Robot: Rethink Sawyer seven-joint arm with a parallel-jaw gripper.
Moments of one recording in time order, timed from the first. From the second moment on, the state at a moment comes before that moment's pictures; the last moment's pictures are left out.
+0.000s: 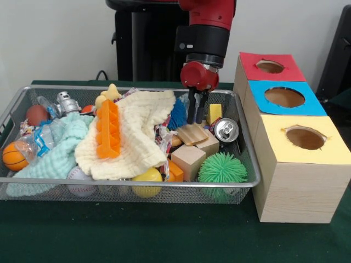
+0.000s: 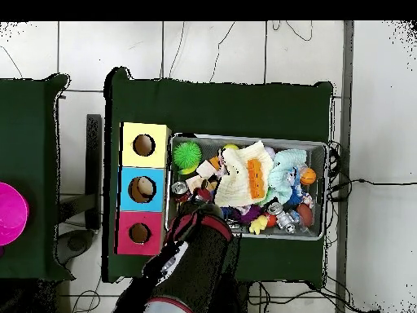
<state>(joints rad) 0.20 -0.43 -0.38 1.68 -0.76 -0.22 1.56</state>
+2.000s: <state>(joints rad) -0.31 -0.70 0.18 1.82 -0.62 0.21 1.56</state>
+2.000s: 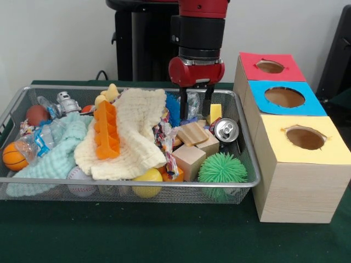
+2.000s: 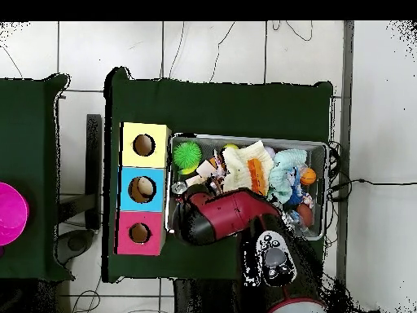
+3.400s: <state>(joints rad) -0.36 -0.67 0.18 1.71 -0.62 0.21 1.56</state>
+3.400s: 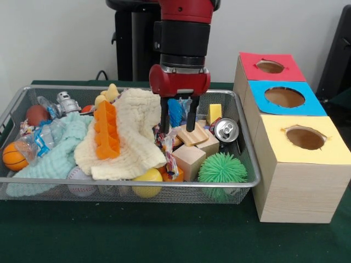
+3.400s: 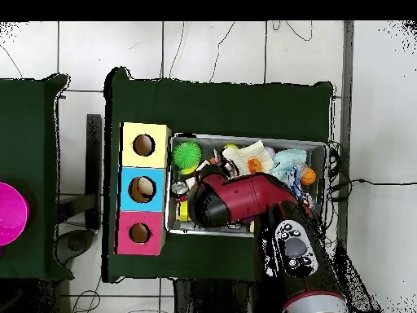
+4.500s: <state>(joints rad) -0.28 -0.51 0.01 1.70 -0.65 0.04 1.56</state>
